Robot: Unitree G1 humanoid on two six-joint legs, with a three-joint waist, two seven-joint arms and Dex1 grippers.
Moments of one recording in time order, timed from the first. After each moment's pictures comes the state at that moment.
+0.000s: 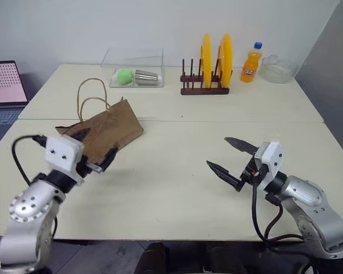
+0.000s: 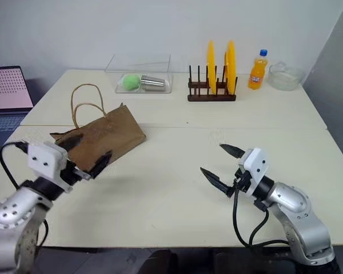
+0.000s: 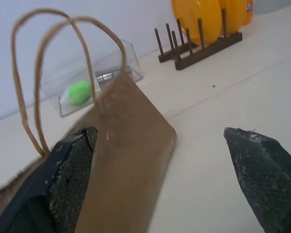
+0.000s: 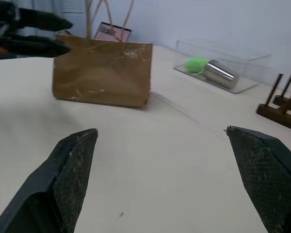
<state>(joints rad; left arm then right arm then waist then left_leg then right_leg) 0.01 0.66 0.41 -0.42 -0.38 0.34 -0.54 -0.07 -0.53 0.02 -0.60 0.46 0.38 0.66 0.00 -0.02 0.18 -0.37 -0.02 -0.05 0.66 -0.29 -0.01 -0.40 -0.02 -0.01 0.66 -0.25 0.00</state>
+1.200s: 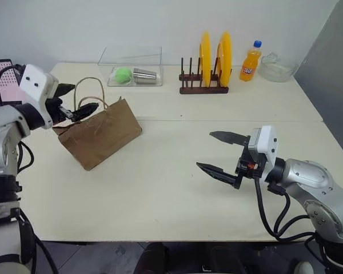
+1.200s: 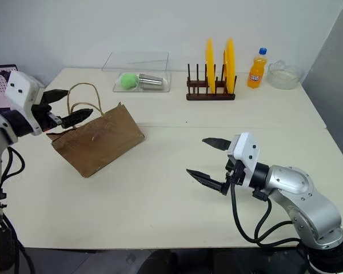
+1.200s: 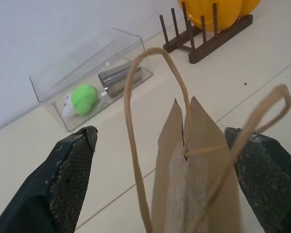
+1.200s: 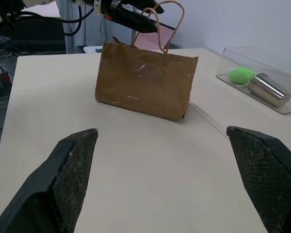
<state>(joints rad) -0.68 0.96 0.19 0.34 -0.31 0.32 -0.92 -0.25 -0.62 0.02 -0.68 0.58 0.59 0.68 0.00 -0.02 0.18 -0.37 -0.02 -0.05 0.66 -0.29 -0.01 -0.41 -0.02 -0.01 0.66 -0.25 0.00</state>
